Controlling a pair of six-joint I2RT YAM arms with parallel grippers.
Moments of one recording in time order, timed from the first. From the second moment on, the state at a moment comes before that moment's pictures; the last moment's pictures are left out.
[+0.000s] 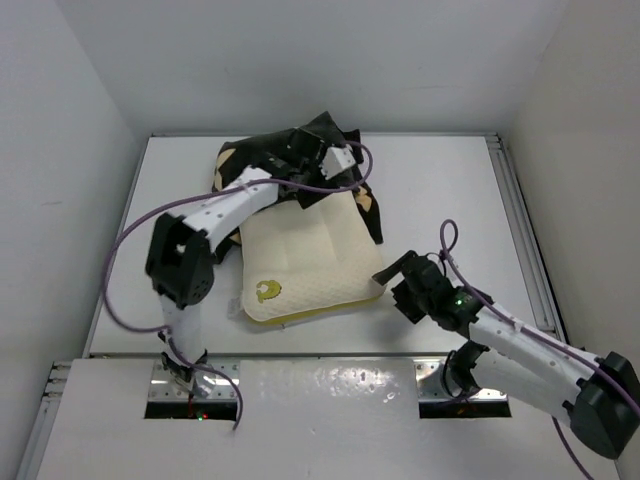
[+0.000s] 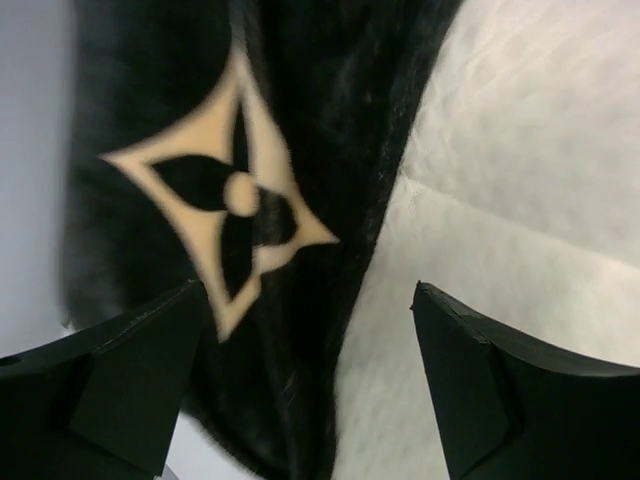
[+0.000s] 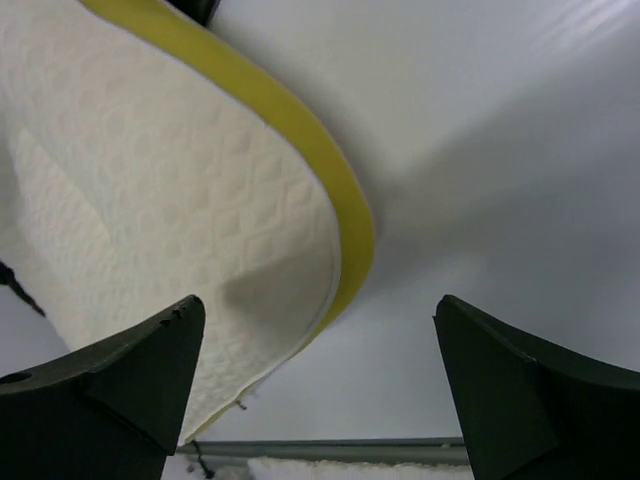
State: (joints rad) left arm -0.56 1.87 1.70 -0.62 -0.13 0.68; right arm 0.68 0.88 0.41 -0.42 0.27 1.41
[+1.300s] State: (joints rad) left arm -0.64 1.64 1.60 -0.81 0.11 0.80; right arm 0.93 1.46 0.43 0.67 0.45 1.28
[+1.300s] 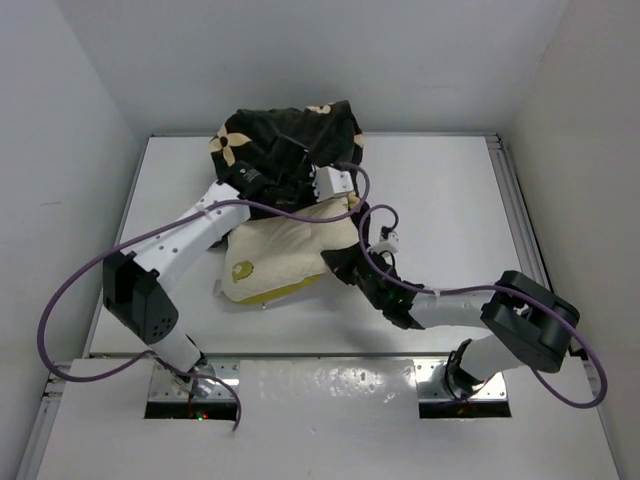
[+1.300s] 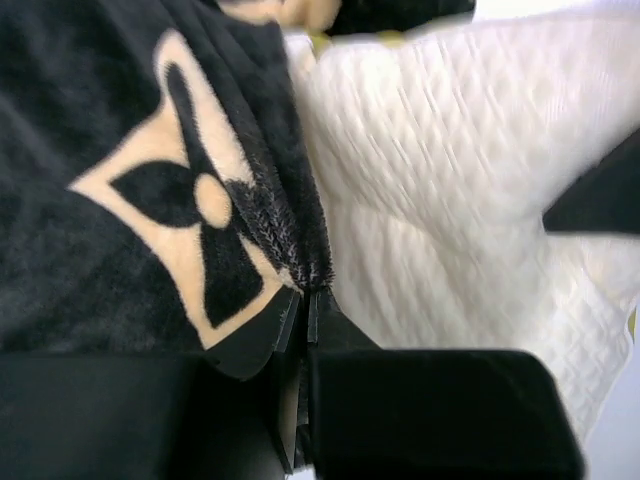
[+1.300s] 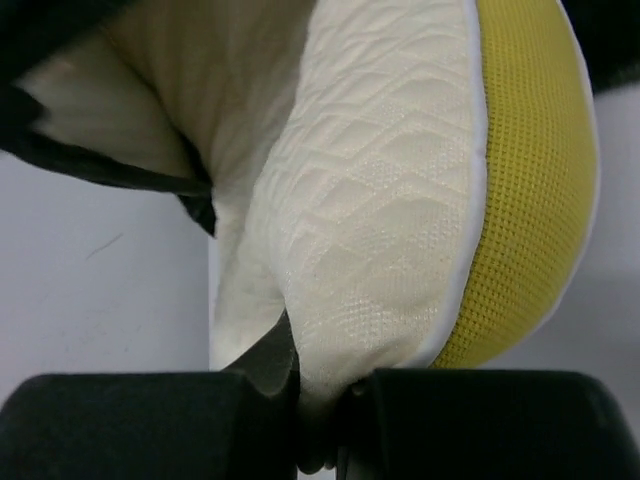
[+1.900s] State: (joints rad) left arm -0.33 1.61 1.47 -0.77 0.07 0.63; right arm 0.82 1.51 0.99 -0.11 0.15 0.71
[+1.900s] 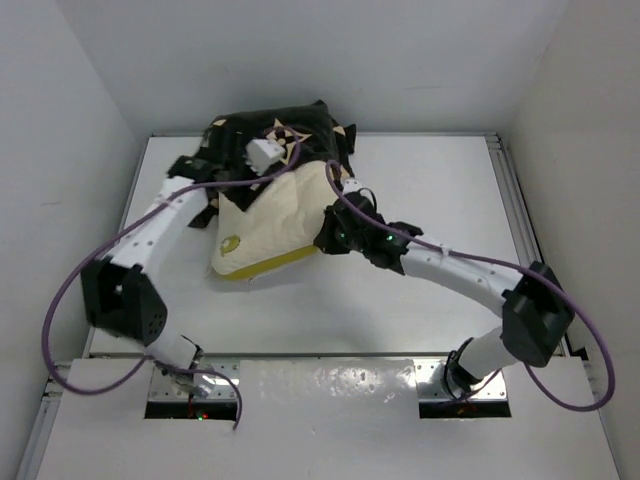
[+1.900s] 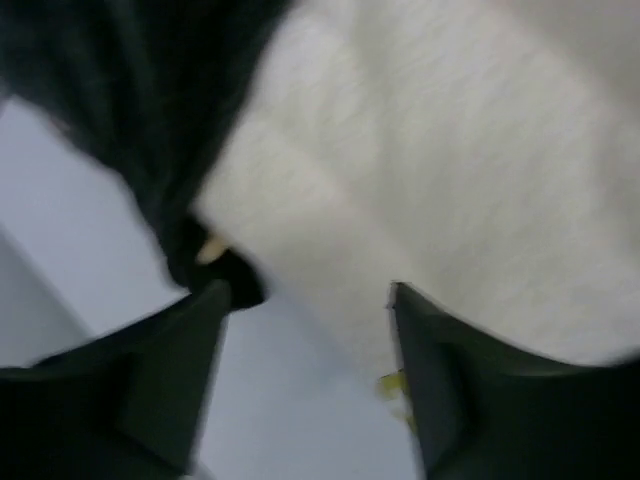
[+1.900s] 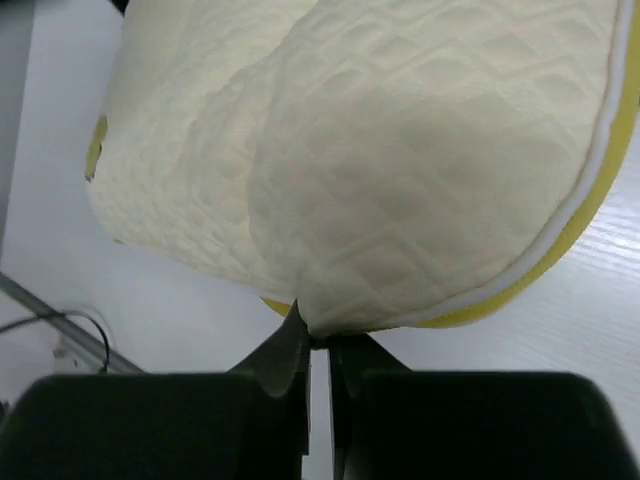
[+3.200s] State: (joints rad) left arm 0.01 1.93 1.25 -0.48 0.01 0.57; right arm 0.26 2.17 1.47 -0.22 -0.13 0.43
